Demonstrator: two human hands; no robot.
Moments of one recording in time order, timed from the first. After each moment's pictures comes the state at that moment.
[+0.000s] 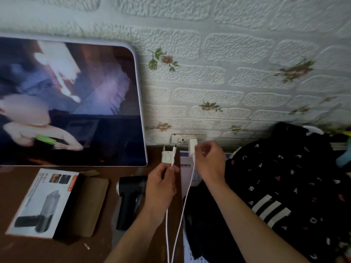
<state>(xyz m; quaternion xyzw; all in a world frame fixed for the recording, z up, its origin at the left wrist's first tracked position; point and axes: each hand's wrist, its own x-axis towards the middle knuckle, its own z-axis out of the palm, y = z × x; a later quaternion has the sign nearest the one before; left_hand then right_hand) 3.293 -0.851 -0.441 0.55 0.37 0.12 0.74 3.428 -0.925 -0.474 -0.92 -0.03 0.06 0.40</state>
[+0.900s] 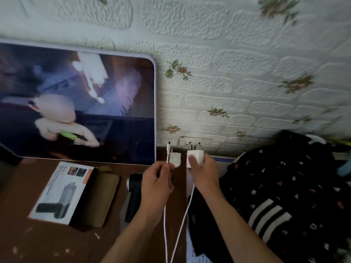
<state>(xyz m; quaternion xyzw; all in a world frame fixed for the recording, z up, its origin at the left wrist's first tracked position) 3.266 -0.841 -0.405 0.53 0.38 0.18 0.74 3.383 -0.915 -0.450 -0.88 -0.04 0.17 0.44</state>
